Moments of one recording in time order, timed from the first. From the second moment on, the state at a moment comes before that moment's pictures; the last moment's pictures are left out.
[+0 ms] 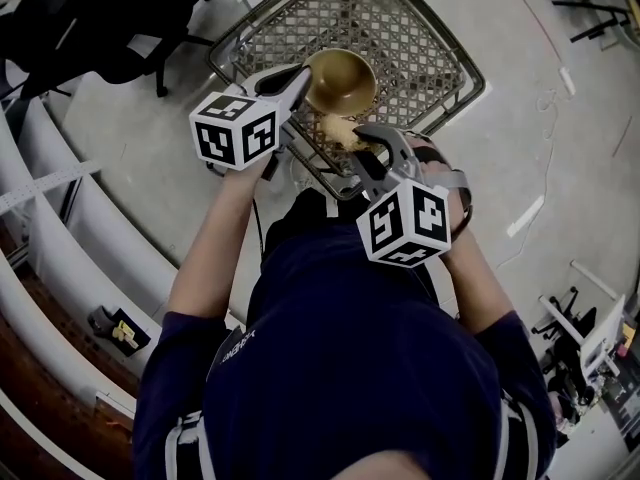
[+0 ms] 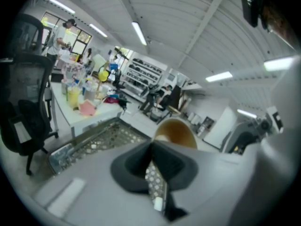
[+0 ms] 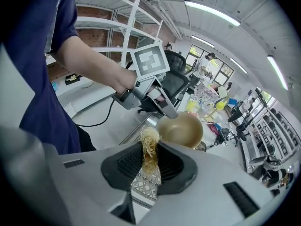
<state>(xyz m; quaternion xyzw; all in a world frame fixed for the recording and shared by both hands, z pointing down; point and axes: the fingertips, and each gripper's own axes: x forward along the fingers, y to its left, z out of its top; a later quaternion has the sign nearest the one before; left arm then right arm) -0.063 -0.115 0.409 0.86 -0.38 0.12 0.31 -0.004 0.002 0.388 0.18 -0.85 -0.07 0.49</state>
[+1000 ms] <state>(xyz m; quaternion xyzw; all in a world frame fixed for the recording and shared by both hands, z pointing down) -0.071 -0.111 0.418 0.86 -0.39 0.16 0.29 0.022 -0.013 0.375 0.21 -0.83 -0.08 0.51</state>
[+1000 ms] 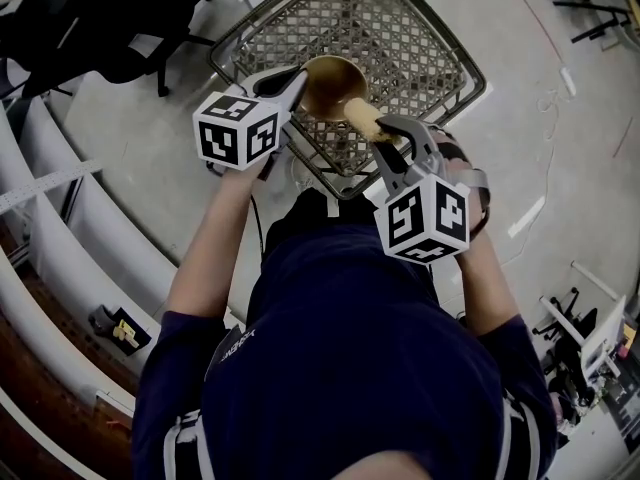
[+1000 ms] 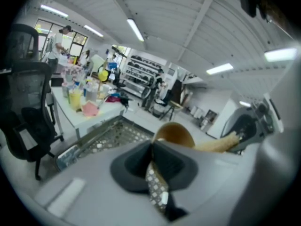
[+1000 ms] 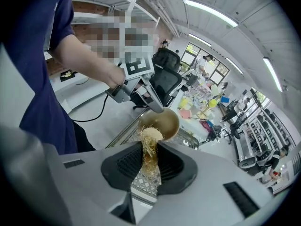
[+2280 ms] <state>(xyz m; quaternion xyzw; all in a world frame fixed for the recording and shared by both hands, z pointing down) -0.043 -0.105 0.412 0.87 -0.35 0.13 0.32 -0.011 -0.029 0.367 0.21 -0.86 -0.06 0.45</state>
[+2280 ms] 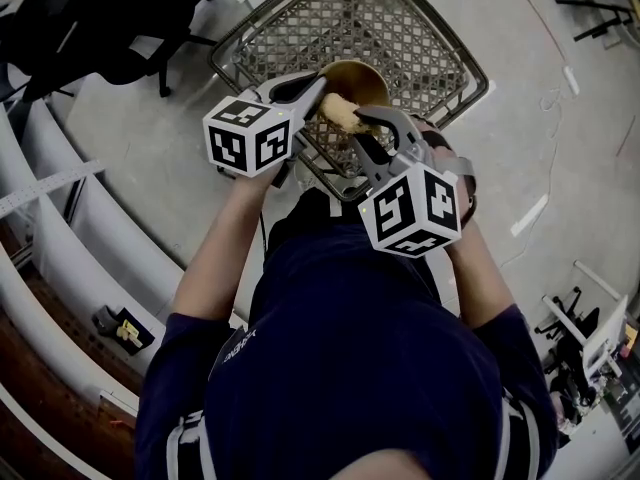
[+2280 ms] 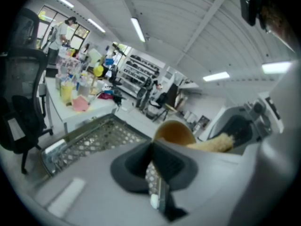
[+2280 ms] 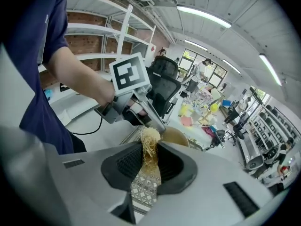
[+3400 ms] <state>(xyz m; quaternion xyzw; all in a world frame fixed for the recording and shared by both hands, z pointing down) -0.033 -0.097 0.406 0.88 -0.34 0.18 0.26 -0.001 -0.021 0.413 0.17 -0.81 -0.11 0.55</state>
